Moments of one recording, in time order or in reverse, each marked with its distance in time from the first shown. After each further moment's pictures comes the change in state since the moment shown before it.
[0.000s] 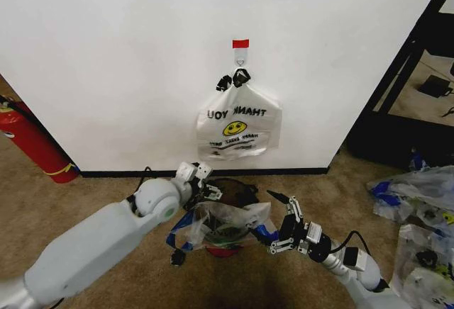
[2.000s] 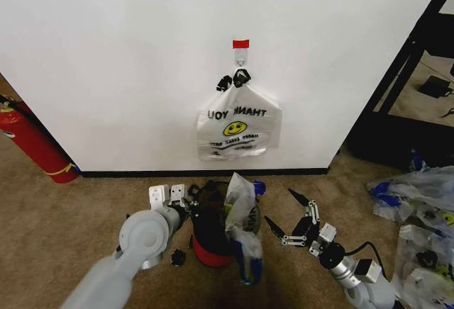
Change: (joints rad) left arm 0.661 -0.281 -0.674 -0.330 -0.354 -0.011 -0.470; right arm -0.106 -0.049 0.008 0.042 -0.015 -0.001 0.283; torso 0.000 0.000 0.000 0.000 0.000
